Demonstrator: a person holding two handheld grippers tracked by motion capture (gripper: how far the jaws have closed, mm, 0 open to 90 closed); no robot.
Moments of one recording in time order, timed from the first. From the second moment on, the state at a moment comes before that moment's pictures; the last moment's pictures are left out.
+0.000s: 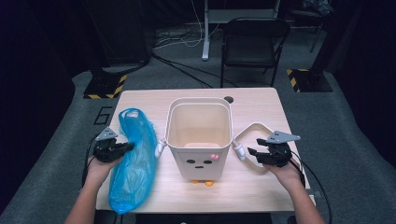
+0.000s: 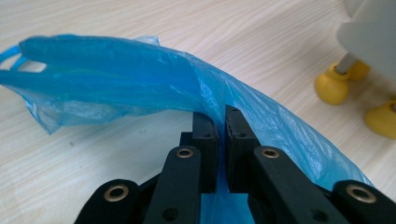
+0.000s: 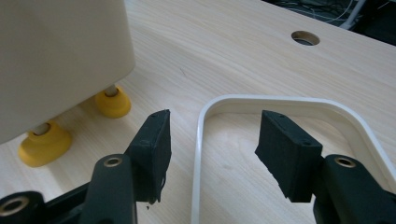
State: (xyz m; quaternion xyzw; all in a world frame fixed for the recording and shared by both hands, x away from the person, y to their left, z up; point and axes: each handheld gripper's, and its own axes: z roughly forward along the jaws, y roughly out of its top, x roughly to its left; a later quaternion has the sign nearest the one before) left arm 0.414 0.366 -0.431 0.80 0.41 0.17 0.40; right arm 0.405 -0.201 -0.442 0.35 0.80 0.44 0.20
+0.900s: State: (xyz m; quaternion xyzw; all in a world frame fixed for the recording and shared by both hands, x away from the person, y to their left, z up) left arm 0.400 0.354 -0.369 0.81 0.35 0.17 0.45; right arm 0.397 -0.197 -0.393 0.30 0.81 0.46 0.18
